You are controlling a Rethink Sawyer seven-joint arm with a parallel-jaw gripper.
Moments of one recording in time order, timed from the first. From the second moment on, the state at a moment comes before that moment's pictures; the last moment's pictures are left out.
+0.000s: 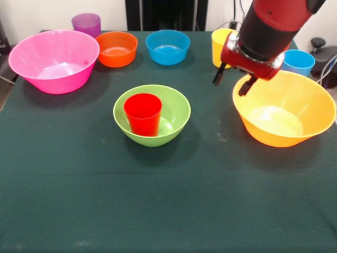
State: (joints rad) arm 0.13 -0.30 -0.28 1.17 0.09 0.95 2.04
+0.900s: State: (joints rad) arm 0.13 -0.26 -0.31 1.16 0.09 0.91 2.04
